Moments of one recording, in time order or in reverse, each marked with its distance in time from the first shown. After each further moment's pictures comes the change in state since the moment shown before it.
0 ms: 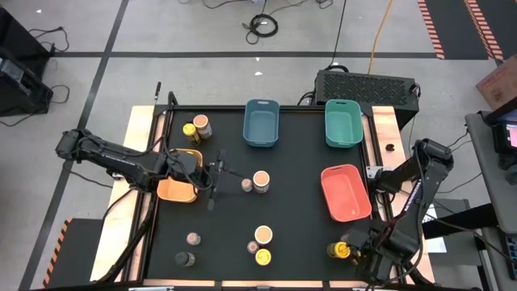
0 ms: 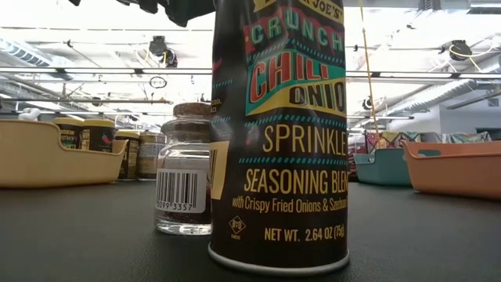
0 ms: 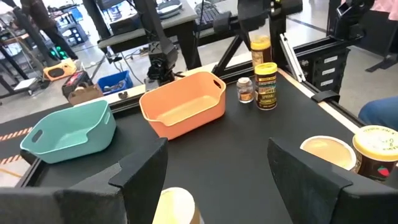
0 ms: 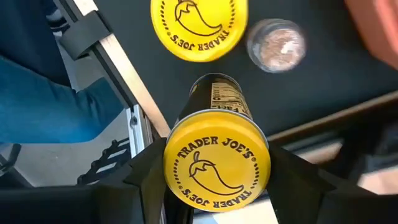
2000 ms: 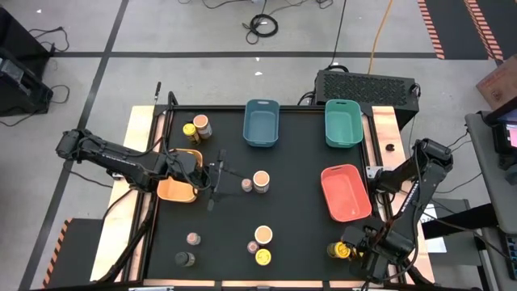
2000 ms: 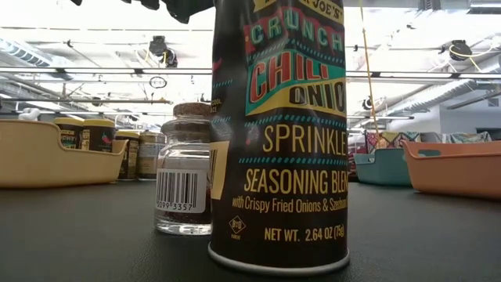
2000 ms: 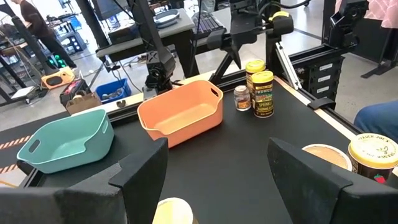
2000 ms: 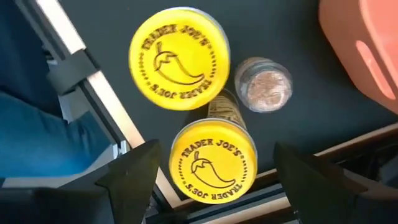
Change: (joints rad) left arm 0.000 0.008 0.000 0.035 0.017 0.007; right arm 0.000 0.000 -0.083 0.068 0.112 -0.008
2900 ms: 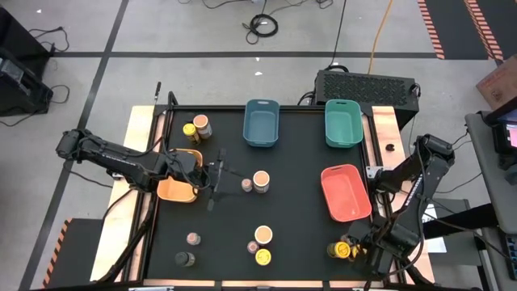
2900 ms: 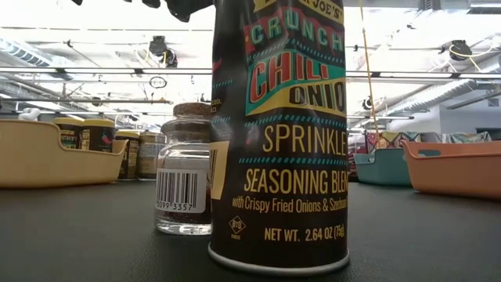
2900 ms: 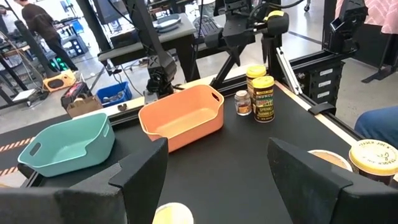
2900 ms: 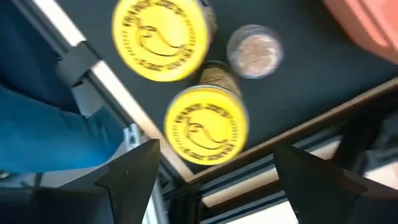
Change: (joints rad) left arm 0.000 0.000 0.000 0.017 0.000 -0.005; right arm 0.000 -0.059 -0.001 -0.018 -0.078 0.138
